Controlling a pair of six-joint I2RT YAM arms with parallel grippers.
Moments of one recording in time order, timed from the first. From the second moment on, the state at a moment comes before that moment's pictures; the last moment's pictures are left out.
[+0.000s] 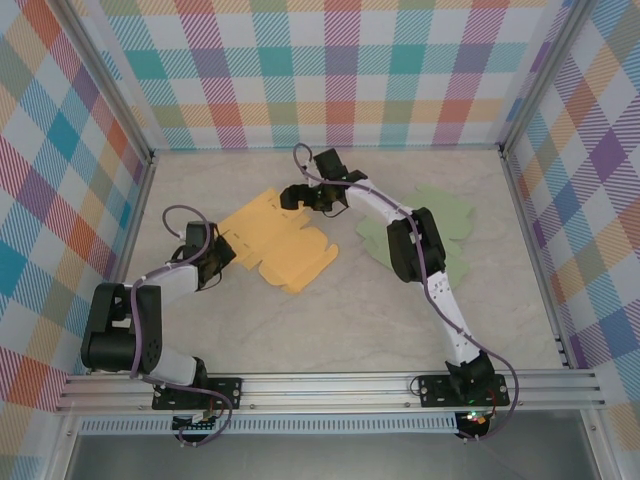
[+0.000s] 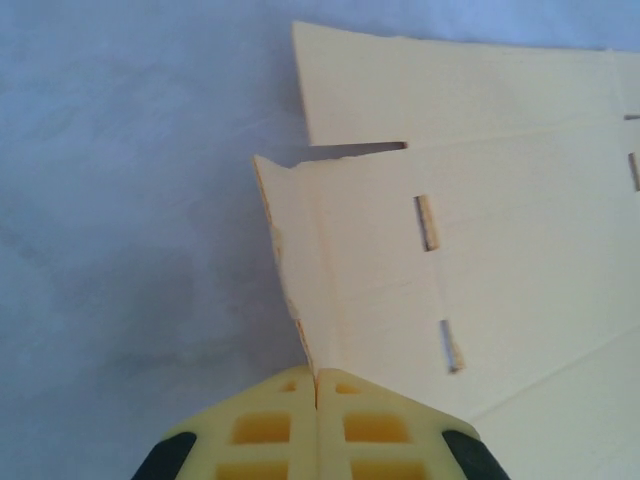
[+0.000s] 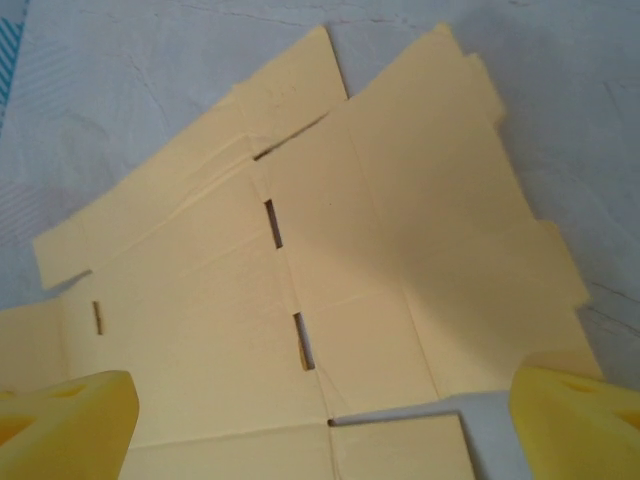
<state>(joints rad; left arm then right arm) -0.06 1.47 0.62 0.03 -0.02 -0.71 0.56 2.56 2.21 -0.53 -0.47 0.40</state>
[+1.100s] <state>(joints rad) -0.13 1.12 0.56 0.13 0.33 -0.18 0.33 1.72 1.11 -0.21 -0.43 0.33</state>
